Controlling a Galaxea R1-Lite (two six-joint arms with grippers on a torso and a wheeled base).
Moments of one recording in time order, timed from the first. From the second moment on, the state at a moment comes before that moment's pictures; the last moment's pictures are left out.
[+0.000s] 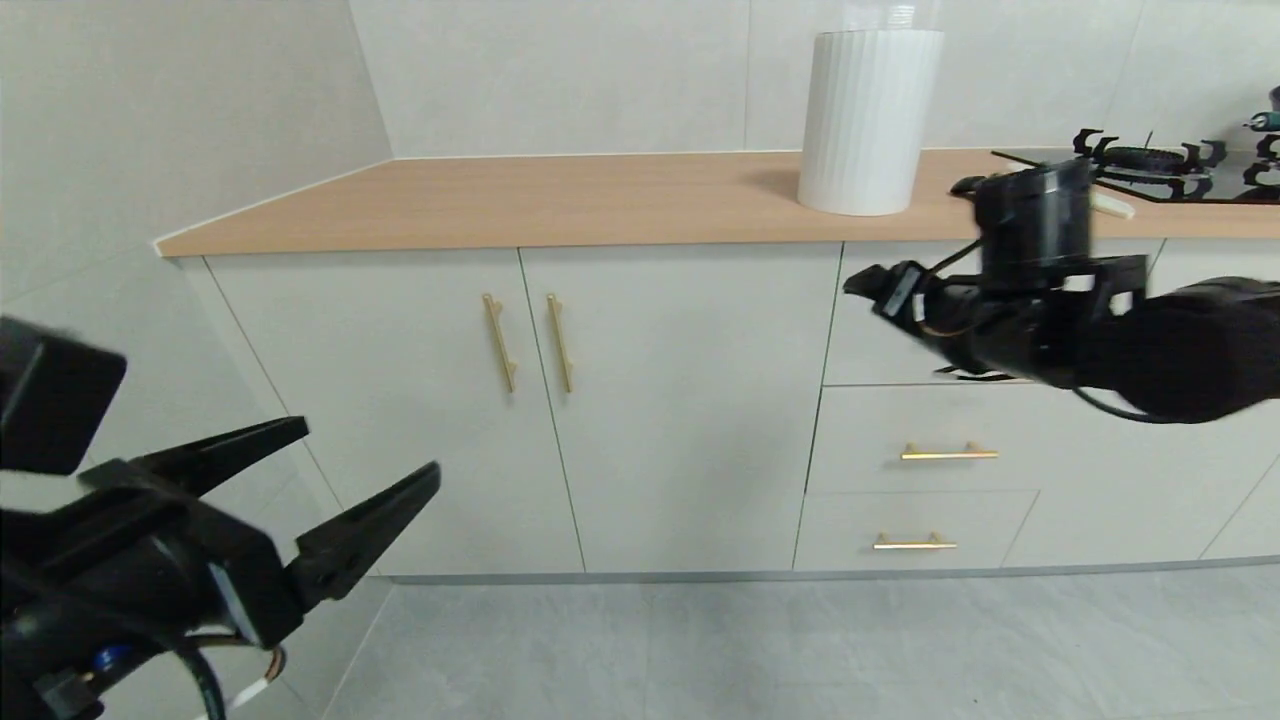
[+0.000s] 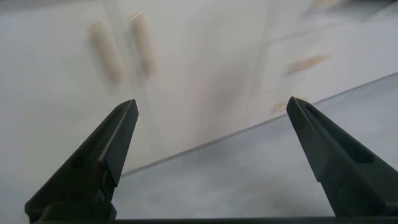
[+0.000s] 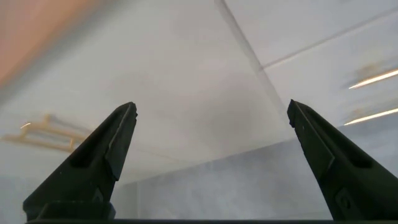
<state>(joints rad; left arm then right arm) -0.57 1.06 -0.47 -0.47 0.22 0.01 0.43 1.79 -1.29 -0.23 -0.35 0.66</state>
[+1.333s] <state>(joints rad) -0.12 0.09 -0.01 -0.06 0.30 0.10 0.02 0.06 -0.46 0.39 -0.52 0.15</state>
